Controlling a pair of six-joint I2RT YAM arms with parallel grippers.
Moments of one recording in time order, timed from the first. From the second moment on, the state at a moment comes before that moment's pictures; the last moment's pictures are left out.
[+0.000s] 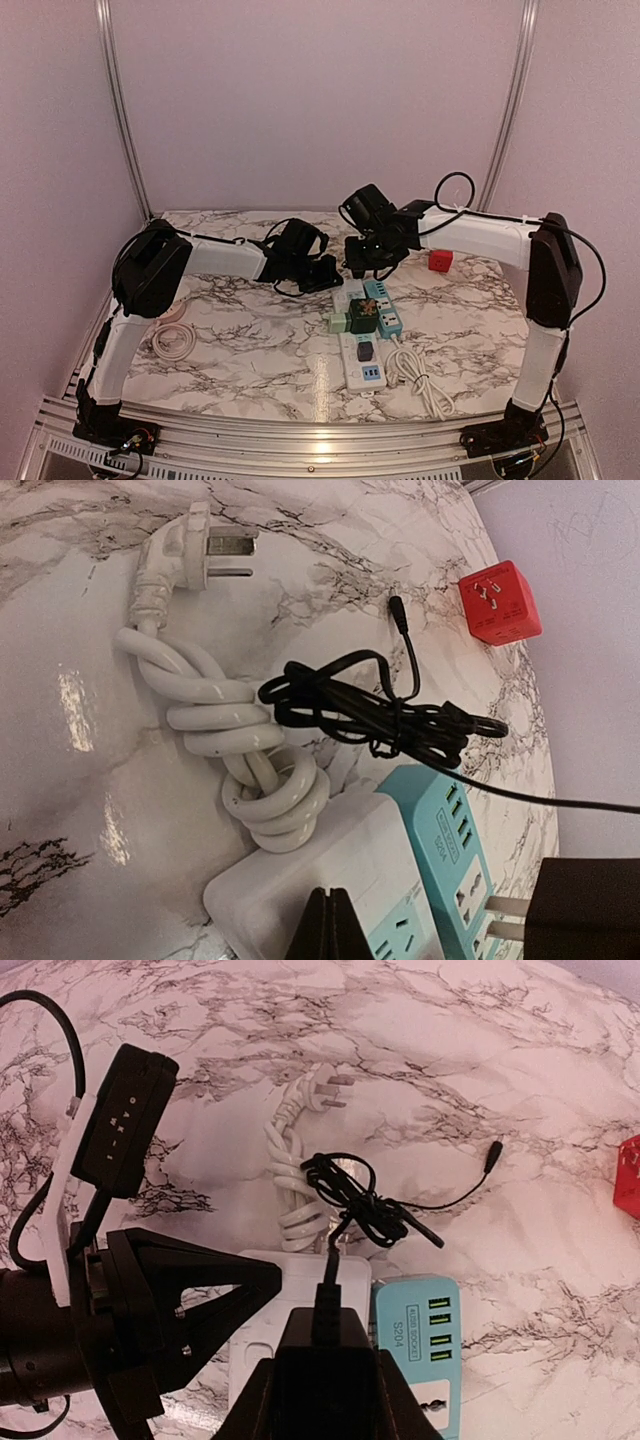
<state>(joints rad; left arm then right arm) -0.77 2.36 1.71 -0.05 0.27 -0.76 0.74 1.90 1.56 -0.63 0.28 0.52</state>
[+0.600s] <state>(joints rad) -0.77 2.29 1.78 -0.34 0.21 -0.67 0.43 1.64 1.25 -0.43 0.09 0.47</state>
